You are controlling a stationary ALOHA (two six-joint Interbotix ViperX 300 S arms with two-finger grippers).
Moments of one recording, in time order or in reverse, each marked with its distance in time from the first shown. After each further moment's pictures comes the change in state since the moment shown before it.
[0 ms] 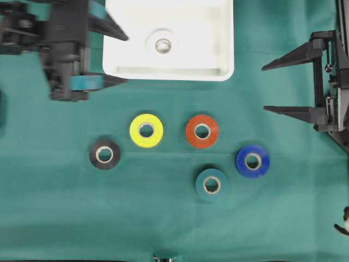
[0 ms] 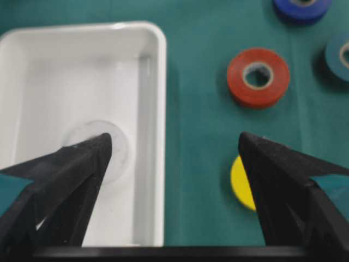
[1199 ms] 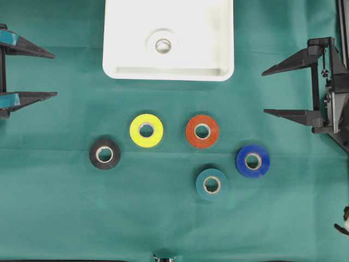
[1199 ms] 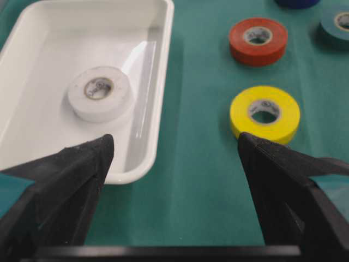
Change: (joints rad) left arm 0.015 -0.540 0.690 -0.006 -0.423 -0.012; right arm 0.000 0.003 0.058 0.002 0.006 0.002
